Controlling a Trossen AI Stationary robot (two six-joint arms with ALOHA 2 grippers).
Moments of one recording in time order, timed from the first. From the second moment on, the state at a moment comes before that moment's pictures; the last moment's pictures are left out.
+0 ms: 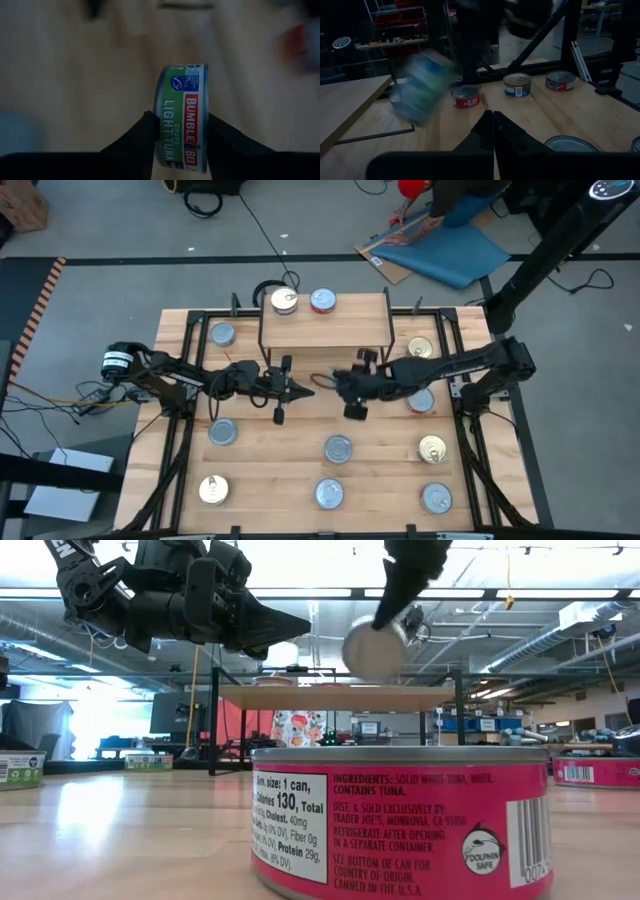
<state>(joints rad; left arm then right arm) 0.06 1.46 0.48 0.92 0.16 0.13 0.13 1.63 1.46 -0.90 0.52 0.14</state>
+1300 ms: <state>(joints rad) 0.06 1.46 0.48 0.92 0.16 0.13 -0.43 1.63 1.31 -0.52 0.59 -0.63</state>
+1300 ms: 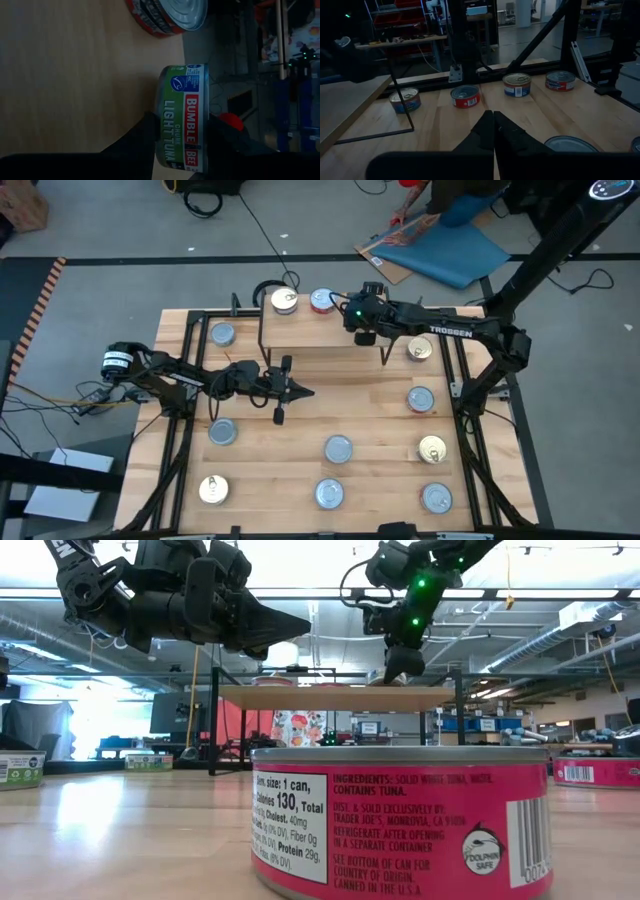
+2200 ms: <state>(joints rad) 0.06 1.46 0.48 0.92 0.16 0.13 -0.45 1.63 1.30 -0.51 0.58 -0.59</state>
